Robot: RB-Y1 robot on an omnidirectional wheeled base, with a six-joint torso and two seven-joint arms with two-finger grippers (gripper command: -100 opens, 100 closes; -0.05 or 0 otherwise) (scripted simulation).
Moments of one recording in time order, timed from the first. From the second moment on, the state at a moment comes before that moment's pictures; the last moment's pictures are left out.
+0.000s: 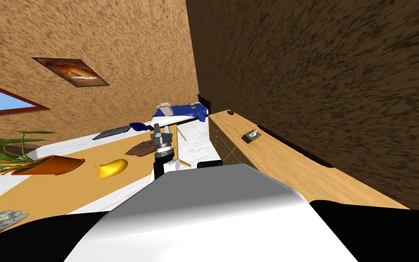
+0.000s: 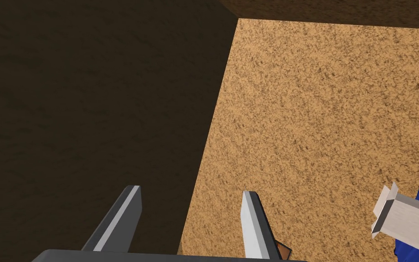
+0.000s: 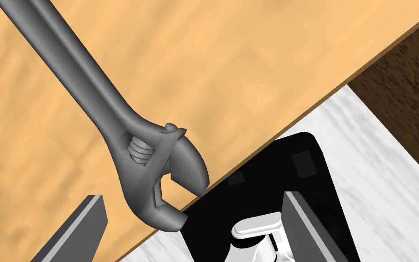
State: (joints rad) left arm 0.51 0.01 0.01 -2.27 0.01 -0.42 0.11; right arm 1.78 -0.73 -0.39 -1.61 0.71 -0.50 1.53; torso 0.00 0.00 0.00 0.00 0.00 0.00
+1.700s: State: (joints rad) left arm 0.51 0.01 0.01 -2.27 0.01 -0.42 0.11; right arm 1.78 -0.86 -0.28 -1.50 0.84 -0.52 1.86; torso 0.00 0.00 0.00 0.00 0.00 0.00
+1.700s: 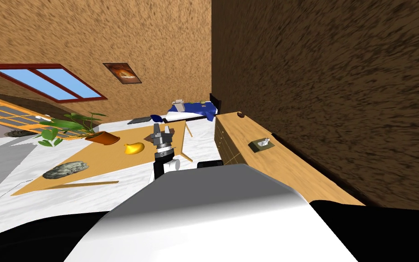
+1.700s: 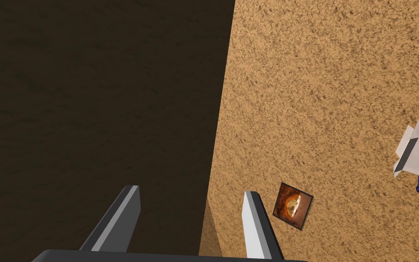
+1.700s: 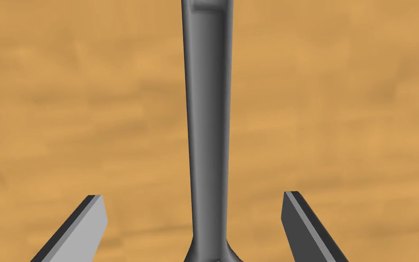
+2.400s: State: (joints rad) left arm 0.51 0.01 0.01 -2.27 0.01 -0.42 0.11; right arm 1.73 -0.86 -0.24 -1.47 0.86 -0.50 1.85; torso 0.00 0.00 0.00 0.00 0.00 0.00
